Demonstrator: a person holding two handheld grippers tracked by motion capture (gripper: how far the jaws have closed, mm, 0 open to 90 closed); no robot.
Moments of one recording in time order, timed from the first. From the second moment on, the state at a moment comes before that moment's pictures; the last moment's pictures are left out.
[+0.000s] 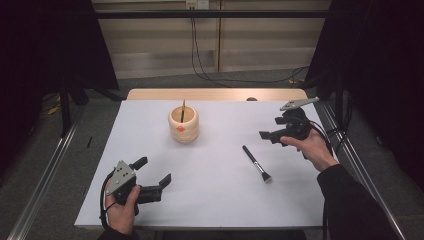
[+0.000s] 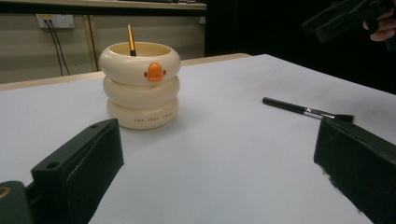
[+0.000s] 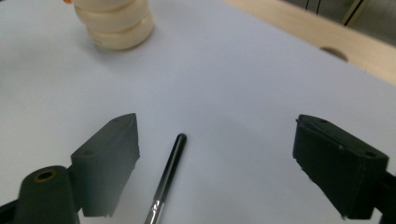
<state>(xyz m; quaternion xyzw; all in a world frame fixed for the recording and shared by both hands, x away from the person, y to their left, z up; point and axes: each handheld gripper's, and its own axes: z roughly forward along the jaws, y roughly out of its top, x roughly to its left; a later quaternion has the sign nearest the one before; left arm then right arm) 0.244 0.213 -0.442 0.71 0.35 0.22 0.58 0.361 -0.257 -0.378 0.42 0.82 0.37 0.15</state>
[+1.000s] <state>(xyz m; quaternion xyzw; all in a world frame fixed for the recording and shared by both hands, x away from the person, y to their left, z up) 0.244 0.214 -0.441 0.70 0.35 0.22 0.58 0.390 -0.234 -0.394 0.44 0.88 0.17 -0.02</state>
